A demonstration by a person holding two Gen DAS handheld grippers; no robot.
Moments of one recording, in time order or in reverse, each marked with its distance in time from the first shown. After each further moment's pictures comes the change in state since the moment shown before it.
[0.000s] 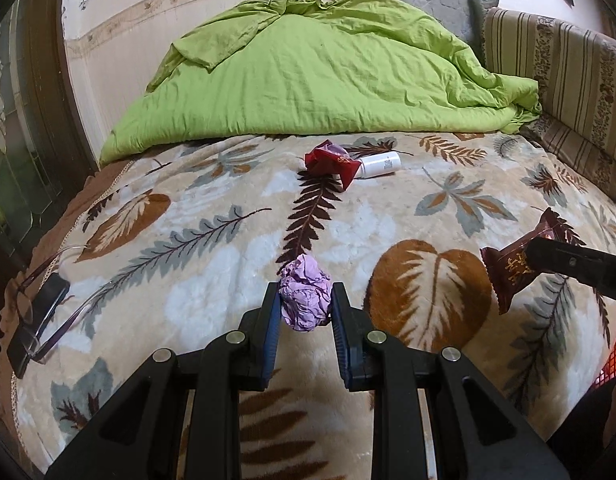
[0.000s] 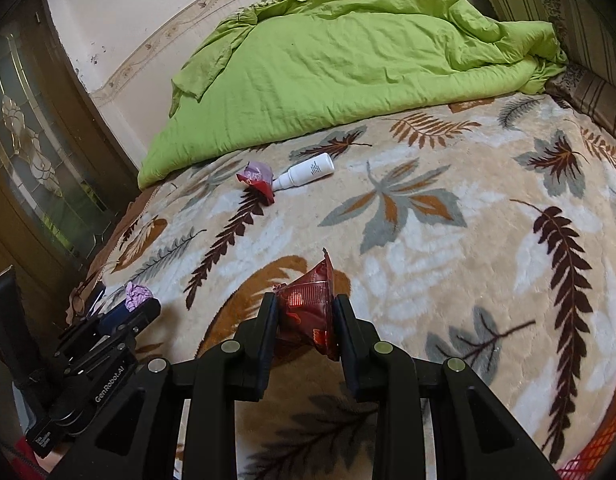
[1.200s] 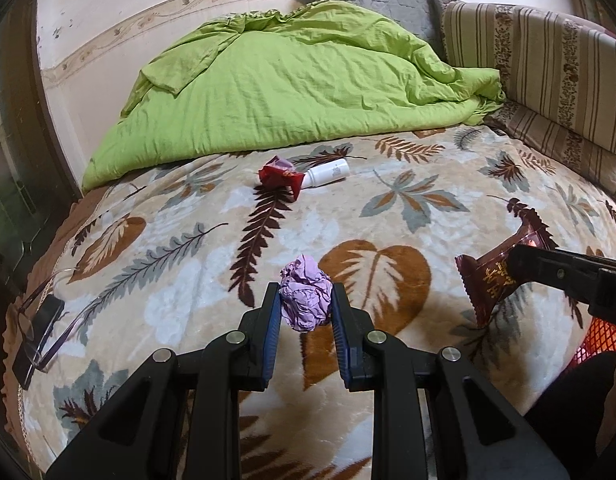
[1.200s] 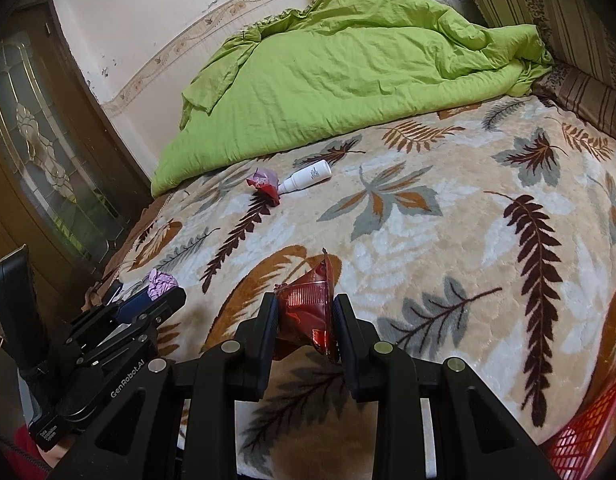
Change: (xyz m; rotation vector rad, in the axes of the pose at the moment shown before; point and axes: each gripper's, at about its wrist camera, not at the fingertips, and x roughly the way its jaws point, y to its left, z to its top) left arm -0.032 -0.045 0.001 0.089 -0.026 -0.058; right arm -0.048 -0.007 -0.023 0.014 -0.046 0.031
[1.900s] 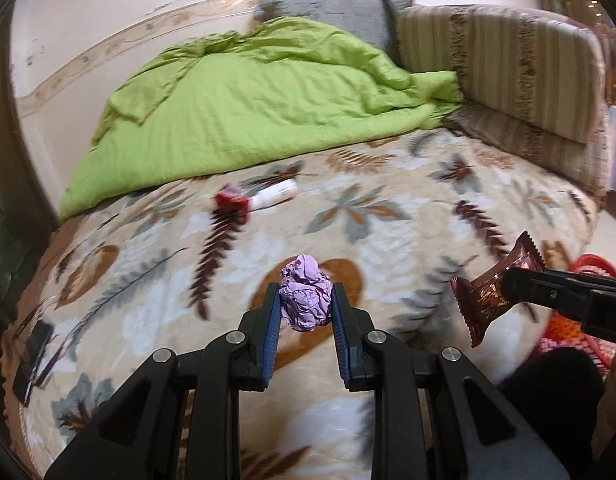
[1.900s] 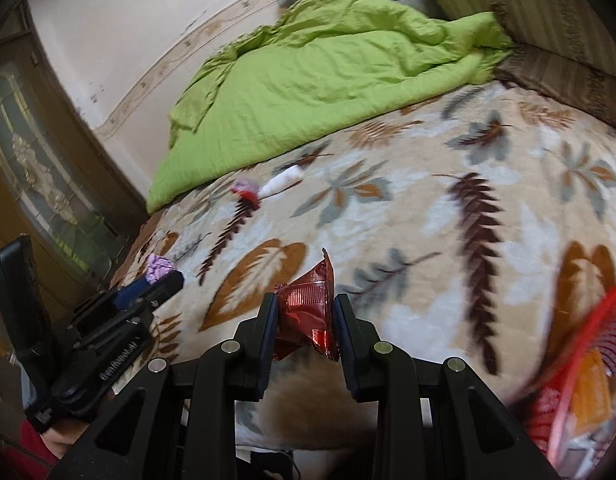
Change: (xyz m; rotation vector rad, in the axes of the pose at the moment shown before) left arm -0.034 -0.044 0.012 0.077 -0.039 -0.117; right arm -0.062 -0.036 -0.021 0.097 -0.030 -0.025
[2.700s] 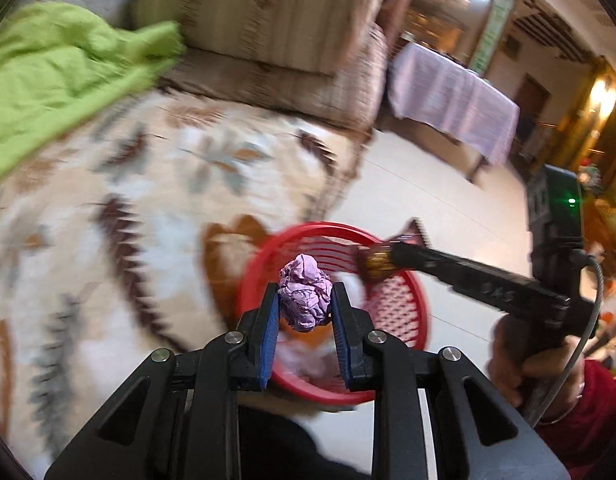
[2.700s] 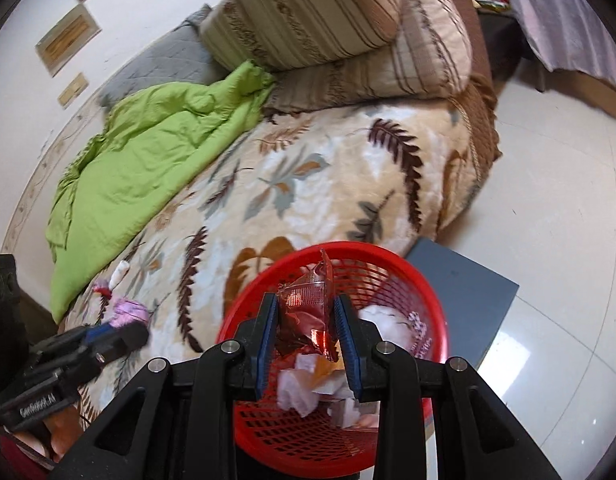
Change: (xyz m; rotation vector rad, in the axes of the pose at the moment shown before) left arm -0.002 -0.259 0.033 0.254 0.235 -0.810; right arm -0.185 -0.188 -0.041 0.385 -0.169 -0.405
